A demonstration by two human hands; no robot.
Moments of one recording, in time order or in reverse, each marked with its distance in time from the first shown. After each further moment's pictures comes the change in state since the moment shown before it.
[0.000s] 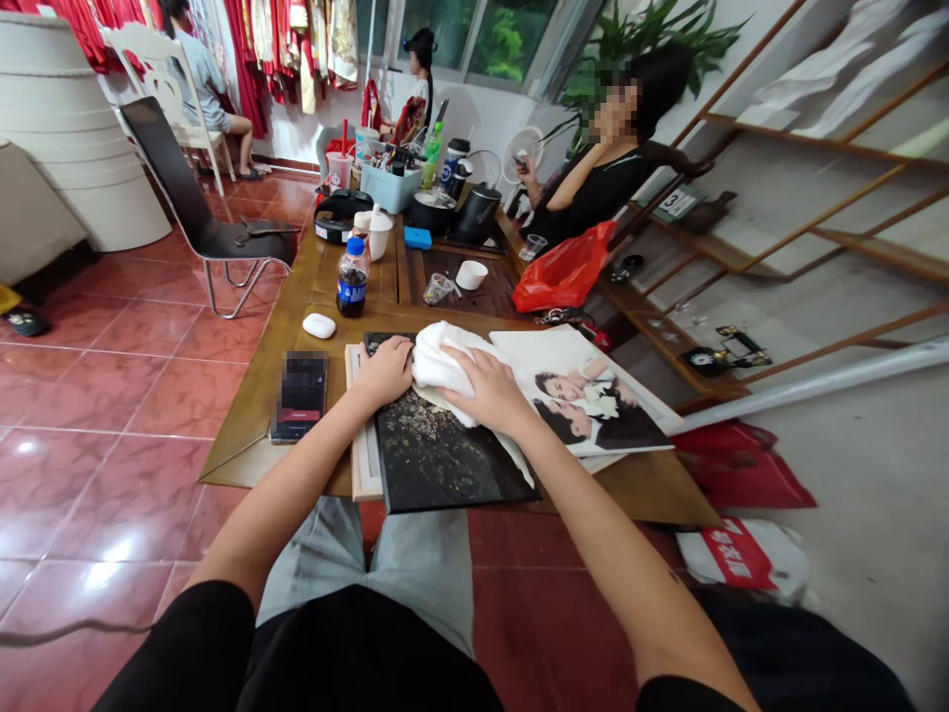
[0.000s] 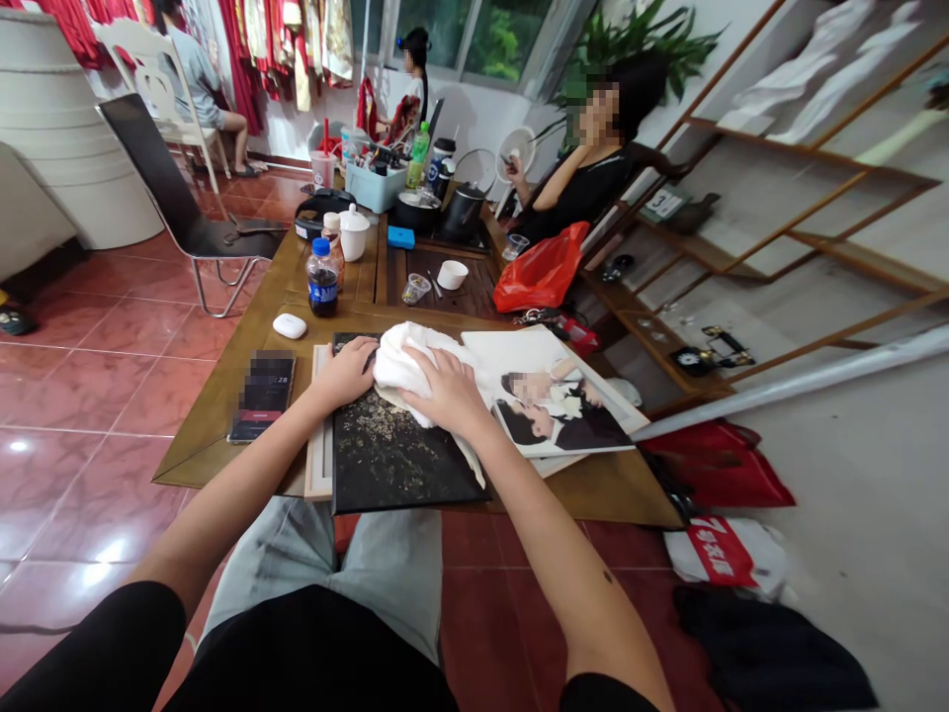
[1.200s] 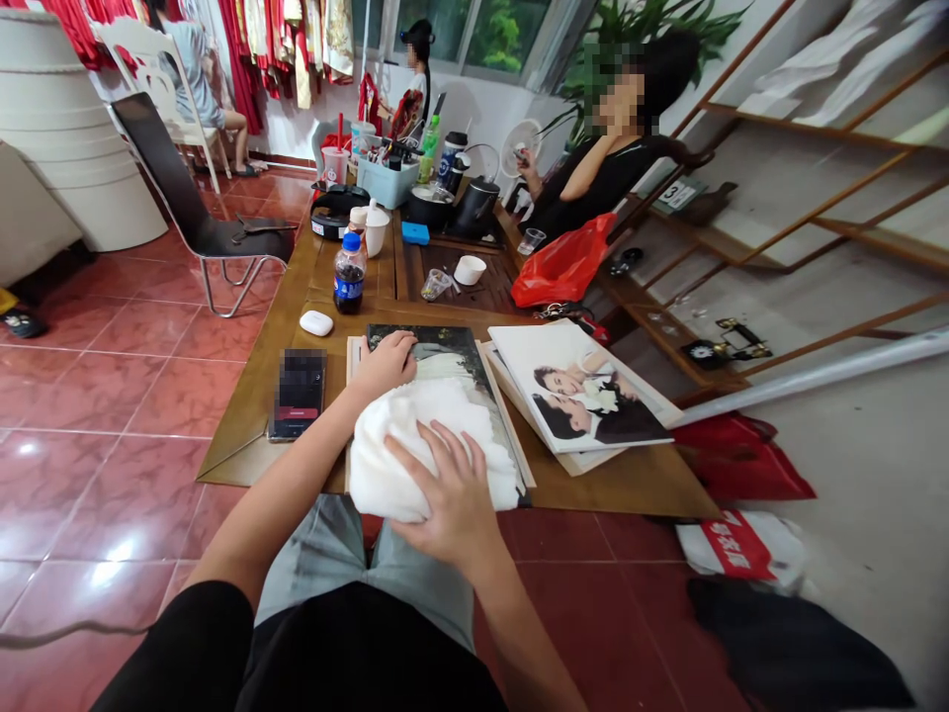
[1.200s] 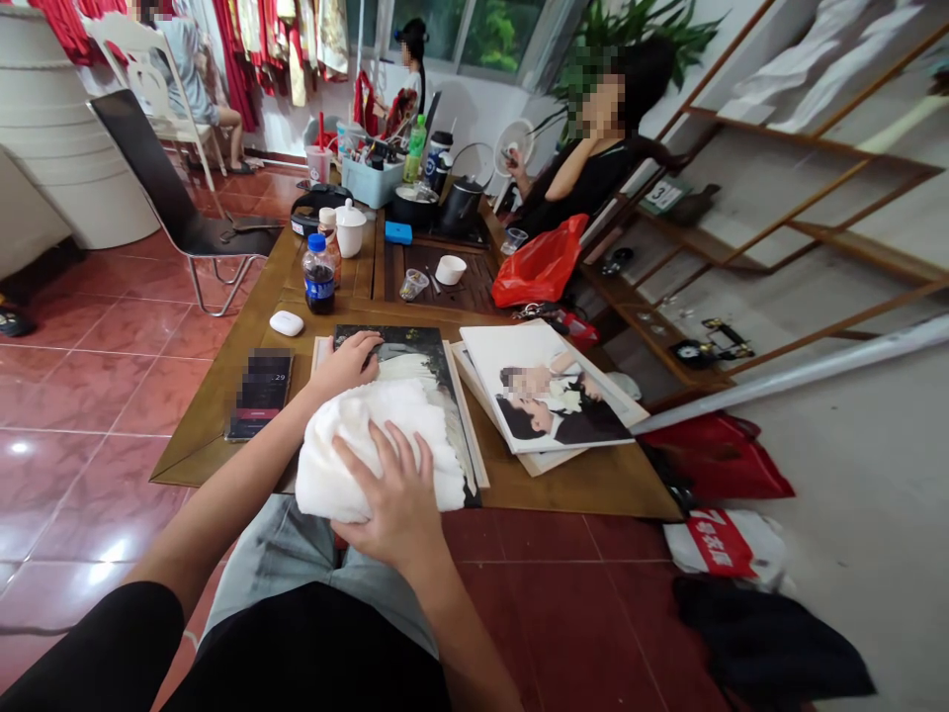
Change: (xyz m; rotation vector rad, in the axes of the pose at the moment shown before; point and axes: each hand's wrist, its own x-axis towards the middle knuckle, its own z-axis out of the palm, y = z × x) left_hand 0.001 0.001 0.001 0.006 0.027 0.038; right_hand -0.120 -0.120 0.010 0.020 0.169 -0.151
